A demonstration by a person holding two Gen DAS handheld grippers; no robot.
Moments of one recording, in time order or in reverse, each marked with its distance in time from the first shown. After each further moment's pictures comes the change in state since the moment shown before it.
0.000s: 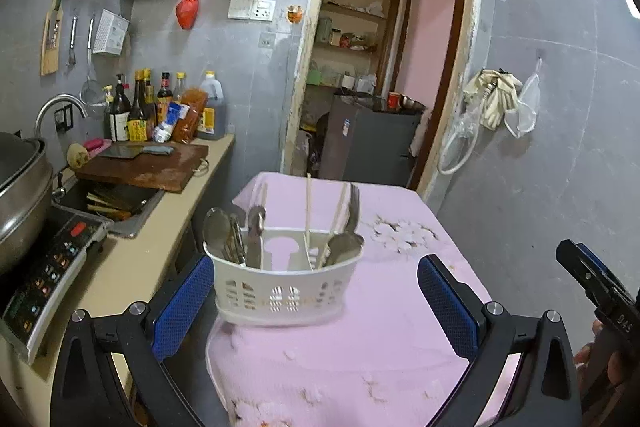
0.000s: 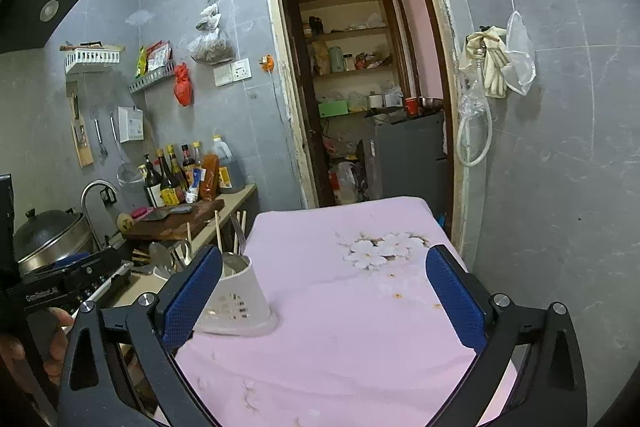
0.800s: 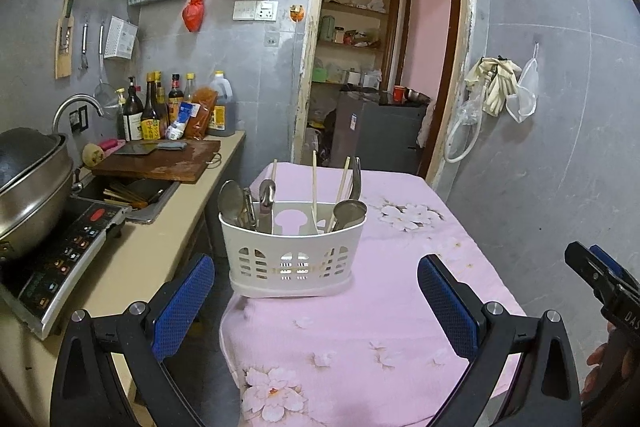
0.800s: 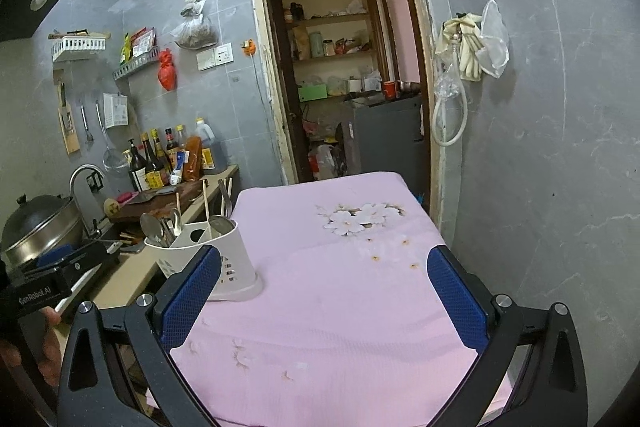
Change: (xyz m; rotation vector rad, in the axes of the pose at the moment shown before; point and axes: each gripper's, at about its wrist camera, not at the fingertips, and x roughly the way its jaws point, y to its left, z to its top) left arm -0.030 -0.004 -0.031 0.035 -0.009 0.055; right arm -0.034 -0.001 -0.027 0.004 0.049 -0.082
